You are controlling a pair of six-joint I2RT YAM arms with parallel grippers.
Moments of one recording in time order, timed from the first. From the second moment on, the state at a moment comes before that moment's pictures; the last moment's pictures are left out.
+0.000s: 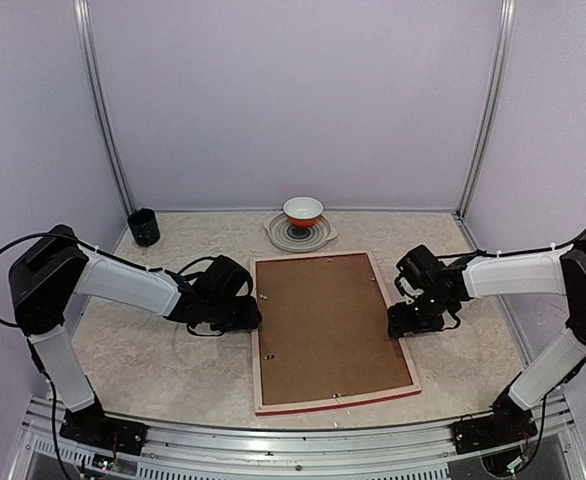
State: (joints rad) left arm -0.80 1.79 0.90 -0.03 -0.12 -0.75; right arm 0.57 1.56 0.83 -0.49 0.04 0.42
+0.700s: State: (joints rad) left arm -0.80 1.78 0.89 -0.03 -0.11 -0.75; right arm 0.58 1.55 0.82 -0.52 0.08 0.43
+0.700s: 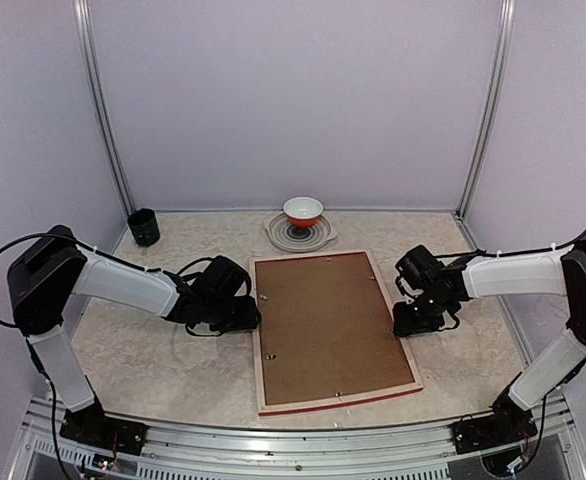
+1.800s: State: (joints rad) left arm -0.73 1.68 0.95 -0.17 -0.17 -0.71; right arm 0.56 1.42 0.85 -0.40 -0.03 0.42
